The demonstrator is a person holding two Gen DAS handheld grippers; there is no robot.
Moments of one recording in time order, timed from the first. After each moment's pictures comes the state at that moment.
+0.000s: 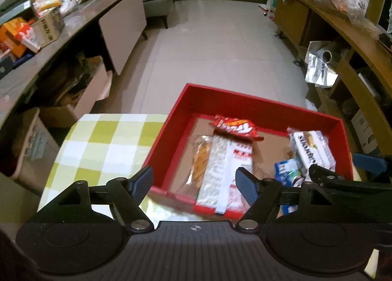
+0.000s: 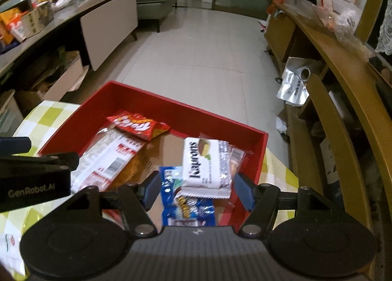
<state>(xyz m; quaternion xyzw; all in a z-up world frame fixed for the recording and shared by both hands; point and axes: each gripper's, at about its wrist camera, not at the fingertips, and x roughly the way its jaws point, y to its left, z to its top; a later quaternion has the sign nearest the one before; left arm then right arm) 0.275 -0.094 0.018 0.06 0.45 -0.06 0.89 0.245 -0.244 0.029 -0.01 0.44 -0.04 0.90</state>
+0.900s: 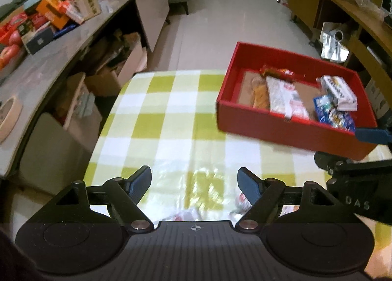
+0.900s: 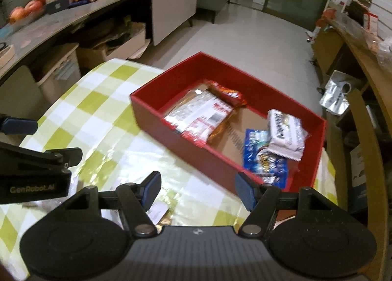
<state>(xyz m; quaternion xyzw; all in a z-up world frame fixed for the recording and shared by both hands) 0.192 0.000 0.014 0.08 0.47 -0.03 0.88 0.178 -0.154 0.029 -0.06 0.45 0.07 0.89</state>
